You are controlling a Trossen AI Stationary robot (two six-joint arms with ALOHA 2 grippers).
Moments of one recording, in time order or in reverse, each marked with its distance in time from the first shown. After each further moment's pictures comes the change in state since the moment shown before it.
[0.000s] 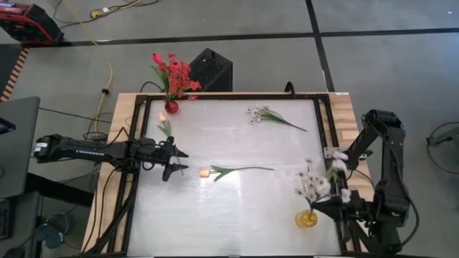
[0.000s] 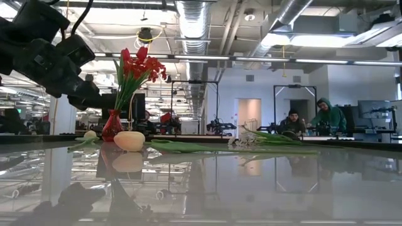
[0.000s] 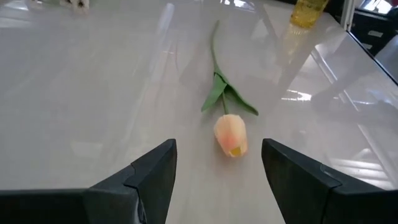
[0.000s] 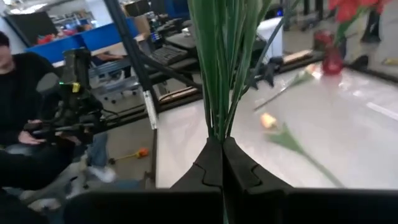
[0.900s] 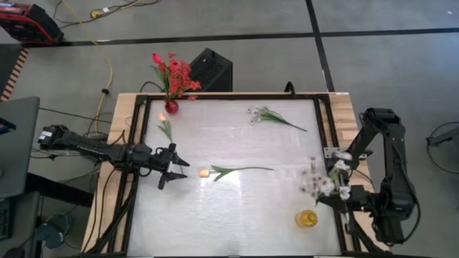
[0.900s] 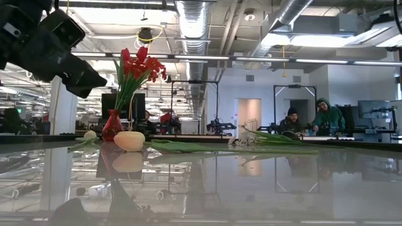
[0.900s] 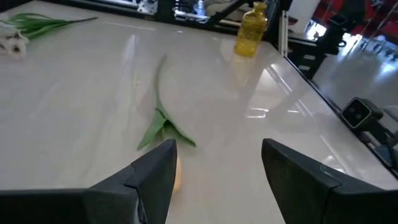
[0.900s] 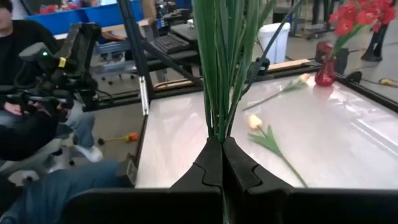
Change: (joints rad) left arm -0.235 0.001 -0.001 0.153 -0.083 -0.040; right arm 0.066 -0.067 0.000 -0.318 -0.029 0.121
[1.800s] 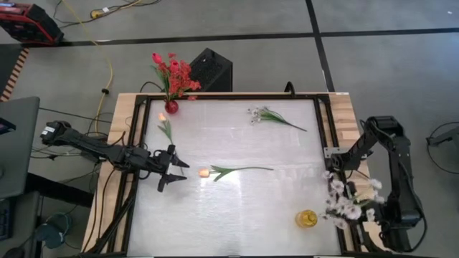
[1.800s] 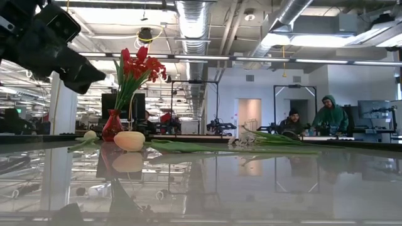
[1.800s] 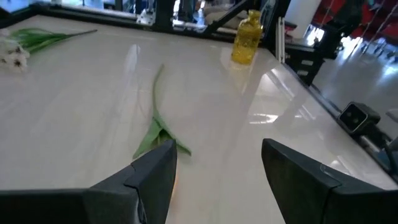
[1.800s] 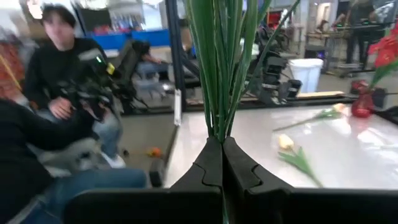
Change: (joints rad) left arm -0.080 0.000 0.000 0.034 -0.091 0.008; right arm 0.156 0.142 -0.080 -0.002 0.171 0.190
